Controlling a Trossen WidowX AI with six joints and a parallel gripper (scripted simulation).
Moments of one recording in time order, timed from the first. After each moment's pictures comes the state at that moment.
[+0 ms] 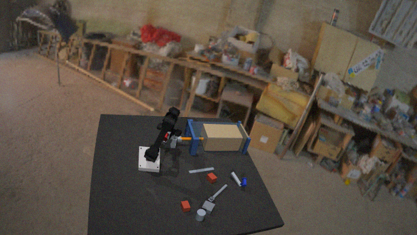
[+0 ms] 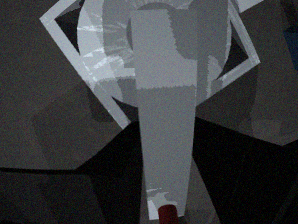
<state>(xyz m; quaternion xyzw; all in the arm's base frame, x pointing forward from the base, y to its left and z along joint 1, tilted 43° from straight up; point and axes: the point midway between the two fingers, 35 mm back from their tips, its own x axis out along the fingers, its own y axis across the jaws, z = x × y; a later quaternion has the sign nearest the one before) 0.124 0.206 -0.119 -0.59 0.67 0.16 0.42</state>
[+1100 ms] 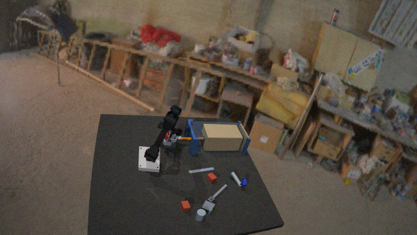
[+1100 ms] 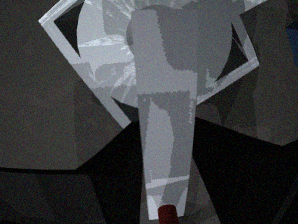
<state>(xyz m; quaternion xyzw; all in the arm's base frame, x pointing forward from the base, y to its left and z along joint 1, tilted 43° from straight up) 0.126 0.212 -0.119 -0.60 0.69 0.13 0.39</state>
